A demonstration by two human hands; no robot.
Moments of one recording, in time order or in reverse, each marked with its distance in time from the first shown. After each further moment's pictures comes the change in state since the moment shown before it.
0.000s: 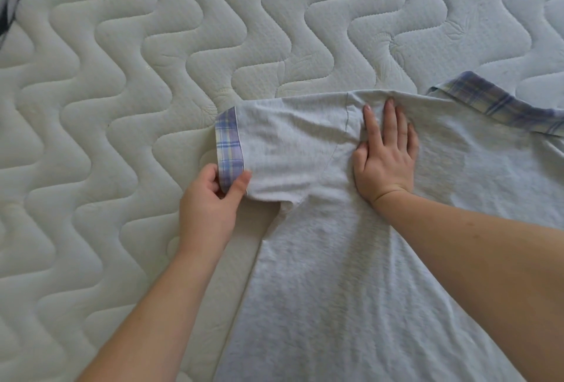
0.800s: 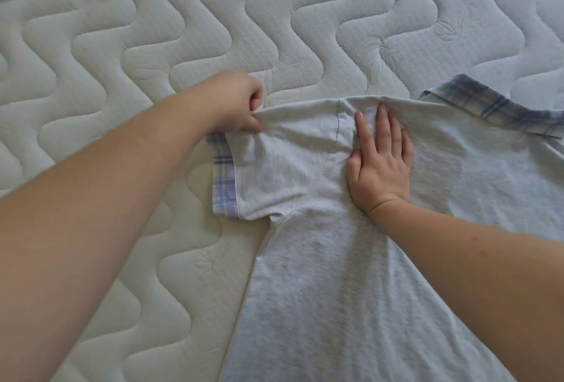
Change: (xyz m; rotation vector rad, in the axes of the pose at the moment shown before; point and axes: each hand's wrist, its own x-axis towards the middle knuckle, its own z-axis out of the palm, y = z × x) left_hand 0.151 0.122 0.031 1.004 -0.590 0.398; right_hand -0.001 0.000 -0.003 0.009 -0.042 0.009
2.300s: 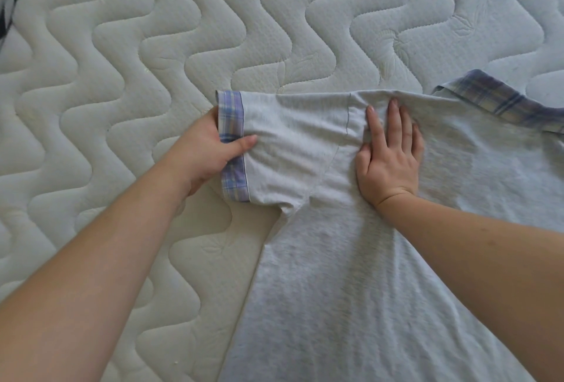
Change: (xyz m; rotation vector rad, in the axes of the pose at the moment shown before) left_hand -0.075 -0.031 0.068 -1.151 0.191 -0.106; right_hand 0.000 -0.001 -0.001 0.012 0.023 -0.003
